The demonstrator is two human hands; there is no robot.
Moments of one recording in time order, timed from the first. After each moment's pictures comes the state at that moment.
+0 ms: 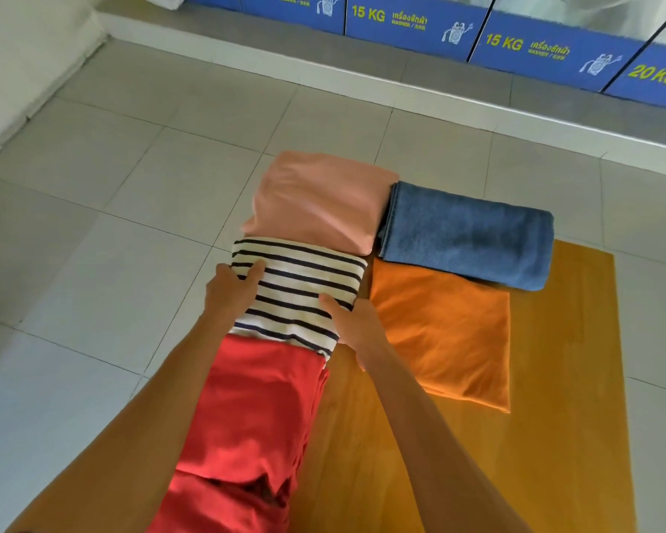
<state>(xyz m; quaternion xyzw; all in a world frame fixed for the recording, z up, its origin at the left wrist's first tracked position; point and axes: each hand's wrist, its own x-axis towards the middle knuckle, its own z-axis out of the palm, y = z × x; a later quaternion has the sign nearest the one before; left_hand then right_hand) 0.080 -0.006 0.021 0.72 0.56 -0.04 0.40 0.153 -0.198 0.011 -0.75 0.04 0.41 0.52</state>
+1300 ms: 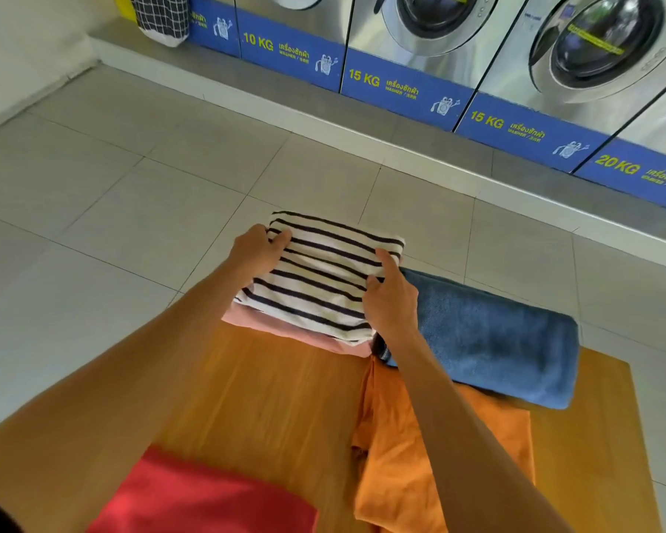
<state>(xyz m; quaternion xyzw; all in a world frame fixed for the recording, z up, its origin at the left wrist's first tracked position) 0.274 0.094 0.009 0.83 0.41 -0.04 0.38 0.322 -0.119 0.032 -0.91 -0.10 0.18 0.35</state>
